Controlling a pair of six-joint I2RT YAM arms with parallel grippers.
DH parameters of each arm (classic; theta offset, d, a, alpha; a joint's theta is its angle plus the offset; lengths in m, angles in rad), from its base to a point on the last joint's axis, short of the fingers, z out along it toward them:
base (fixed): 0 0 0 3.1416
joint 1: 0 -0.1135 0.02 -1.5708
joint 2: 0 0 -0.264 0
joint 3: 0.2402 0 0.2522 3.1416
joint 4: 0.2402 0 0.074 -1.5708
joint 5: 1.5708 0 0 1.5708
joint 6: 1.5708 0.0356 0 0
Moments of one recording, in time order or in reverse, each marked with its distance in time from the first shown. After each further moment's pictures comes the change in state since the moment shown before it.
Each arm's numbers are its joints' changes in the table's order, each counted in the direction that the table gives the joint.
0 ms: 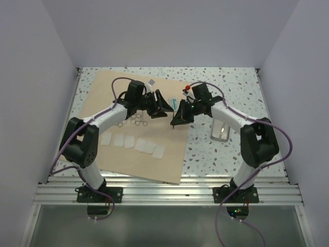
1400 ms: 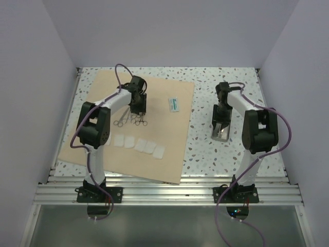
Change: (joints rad) left arm -0.103 -0.315 0.377 0.566 -0.649 0.606; right arm 0.309 -0.177 0.152 0.547 0.713 -0.328
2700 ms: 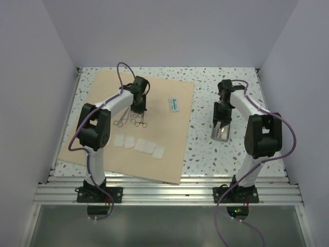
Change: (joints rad) left arm 0.041 0.008 -0.010 0.009 -0.114 -0.008; right arm 0.000 0.082 0.003 0.027 -0.040 -0.024
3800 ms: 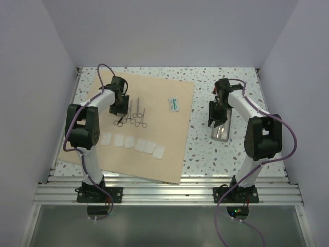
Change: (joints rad) left arm -0.227 0.054 -0.102 -0.005 0.008 0.233; right arm -0.042 0.031 0.009 0.003 -0.116 -0.009
